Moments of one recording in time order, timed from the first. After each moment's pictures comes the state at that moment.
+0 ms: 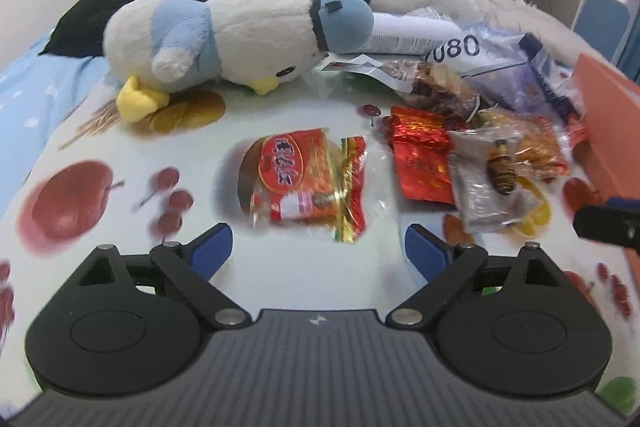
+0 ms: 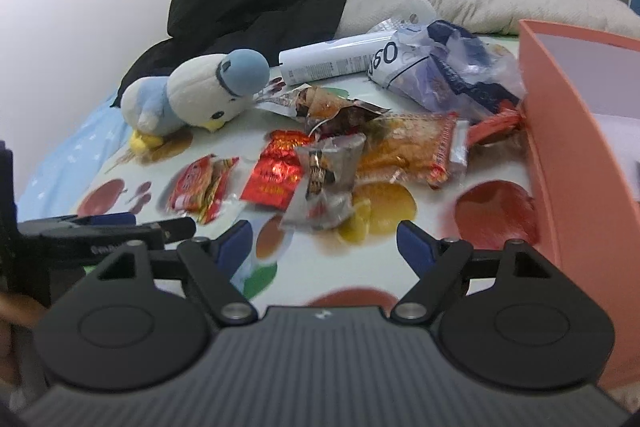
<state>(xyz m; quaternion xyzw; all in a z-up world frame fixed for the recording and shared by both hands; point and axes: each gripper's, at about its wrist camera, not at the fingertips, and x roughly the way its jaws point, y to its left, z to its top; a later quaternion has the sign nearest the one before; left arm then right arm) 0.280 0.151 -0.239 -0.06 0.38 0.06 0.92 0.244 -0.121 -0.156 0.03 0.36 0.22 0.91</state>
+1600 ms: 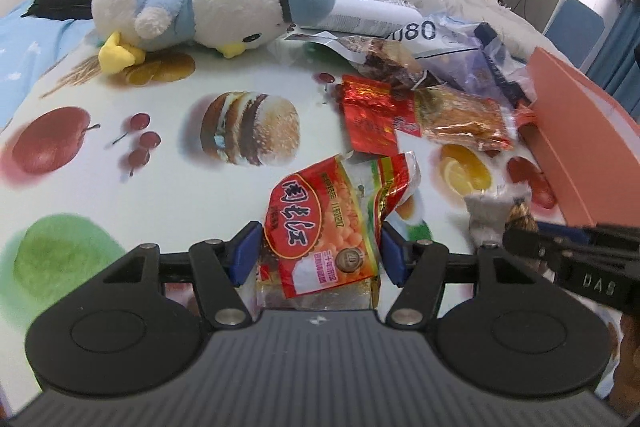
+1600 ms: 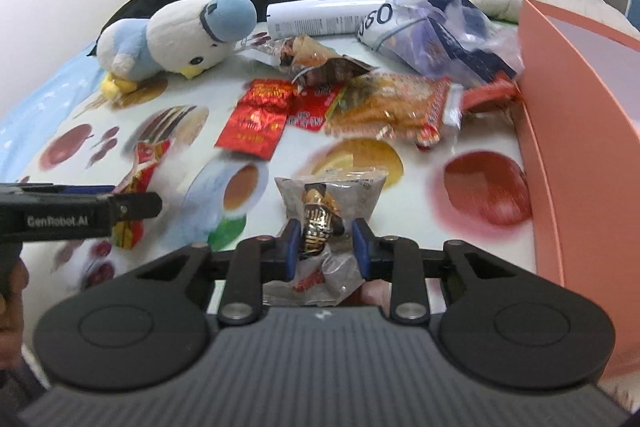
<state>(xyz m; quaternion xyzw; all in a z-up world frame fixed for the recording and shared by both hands) 0.227 0.133 -0.232 -0.12 0.39 0.01 0.91 0.229 -0.114 -0.182 -0.04 0.39 0.19 0.90</state>
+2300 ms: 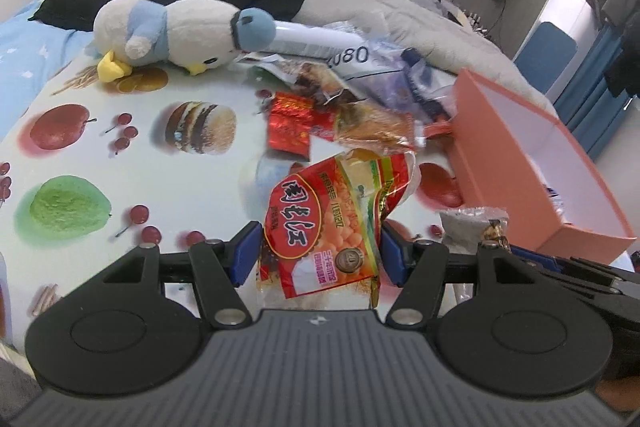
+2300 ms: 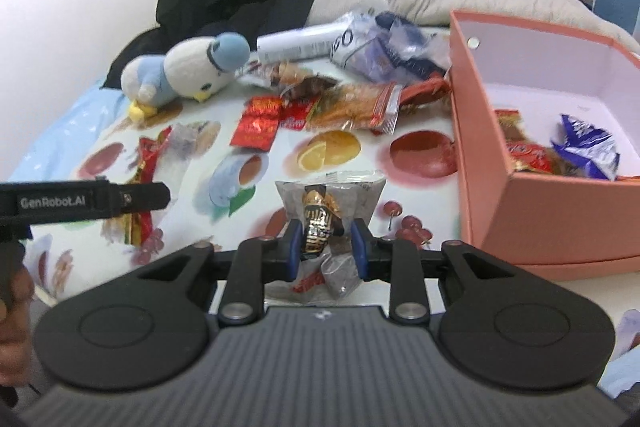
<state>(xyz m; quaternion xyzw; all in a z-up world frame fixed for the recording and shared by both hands) 0.157 0.074 -0.159 -0.15 0.37 -0.01 0.92 0.149 -0.172 -0.129 0.01 0.36 0.17 0.92</state>
